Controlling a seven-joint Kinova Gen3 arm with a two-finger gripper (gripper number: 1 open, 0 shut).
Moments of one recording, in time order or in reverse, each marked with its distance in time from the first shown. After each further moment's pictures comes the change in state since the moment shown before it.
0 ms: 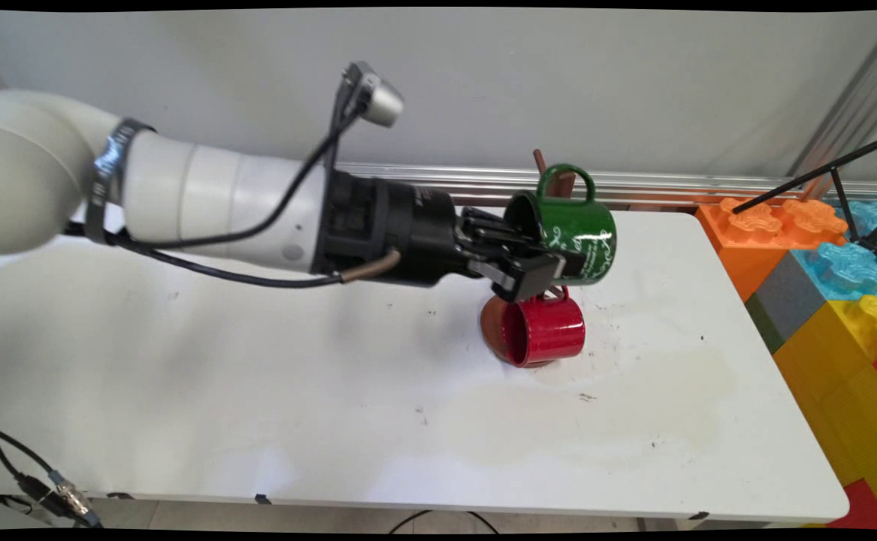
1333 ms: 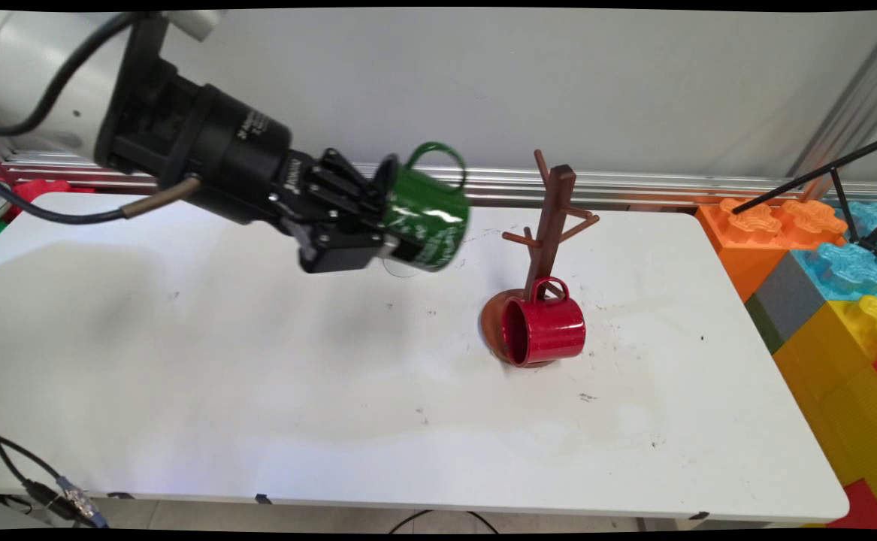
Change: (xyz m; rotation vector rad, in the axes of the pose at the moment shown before) arm 0.063 -0.020 -0.116 0.018 -0.336 0.281
